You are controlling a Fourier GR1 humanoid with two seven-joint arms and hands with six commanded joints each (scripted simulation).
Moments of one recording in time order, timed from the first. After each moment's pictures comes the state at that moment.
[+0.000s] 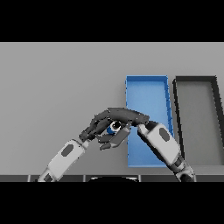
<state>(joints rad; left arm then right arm) -0.31 0.19 -0.59 -1.60 0.06 -0.19 0.02 -0.61 -0.16 0.39 -1.76 -0.43 0.57 0.42</state>
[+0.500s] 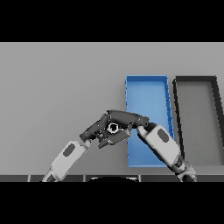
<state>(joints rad) -0.29 0.13 -0.54 -1.57 0.08 -0.25 -0.01 -0.59 -0.18 0.43 -1.75 -0.40 0.58 0.23</state>
